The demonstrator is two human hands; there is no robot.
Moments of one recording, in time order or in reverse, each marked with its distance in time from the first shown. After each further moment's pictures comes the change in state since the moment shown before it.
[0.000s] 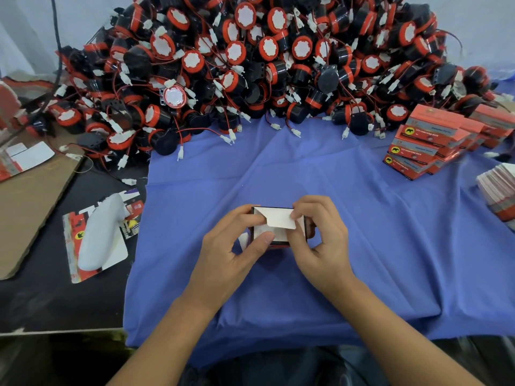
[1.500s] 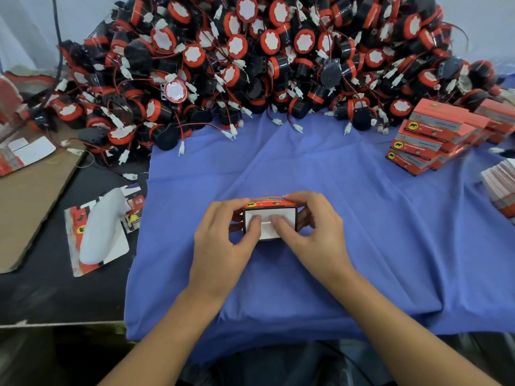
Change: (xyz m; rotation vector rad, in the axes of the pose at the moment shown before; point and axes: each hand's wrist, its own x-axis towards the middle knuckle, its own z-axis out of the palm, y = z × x) left_hand 0.000 0.004 0.004 0.194 0.207 -0.078; right_hand 0.002 0.000 0.005 0.019 -0.030 0.284
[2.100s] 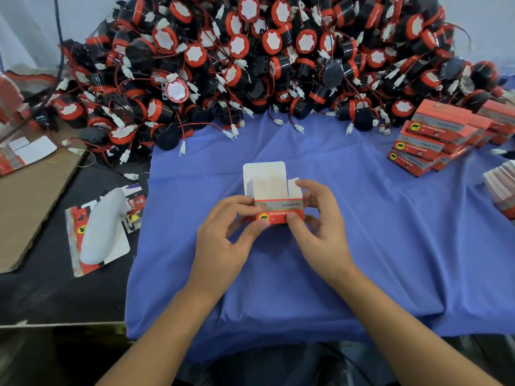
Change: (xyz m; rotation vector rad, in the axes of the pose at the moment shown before) left_hand 0.004 -0.009 0.000 -0.313 -0.124 -0.035; right_hand 0.004 0.000 -0.002 0.194 -0.035 0.072
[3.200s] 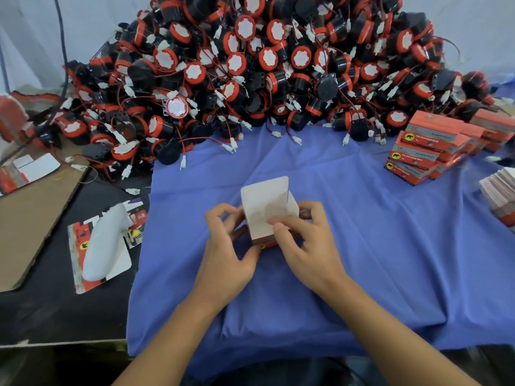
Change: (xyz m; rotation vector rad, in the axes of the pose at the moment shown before) left_hand 0.001 -0.001 0.000 -0.043 -0.108 -0.119; right_hand 0.000 0.003 0.012 -0.290 -0.062 0.037
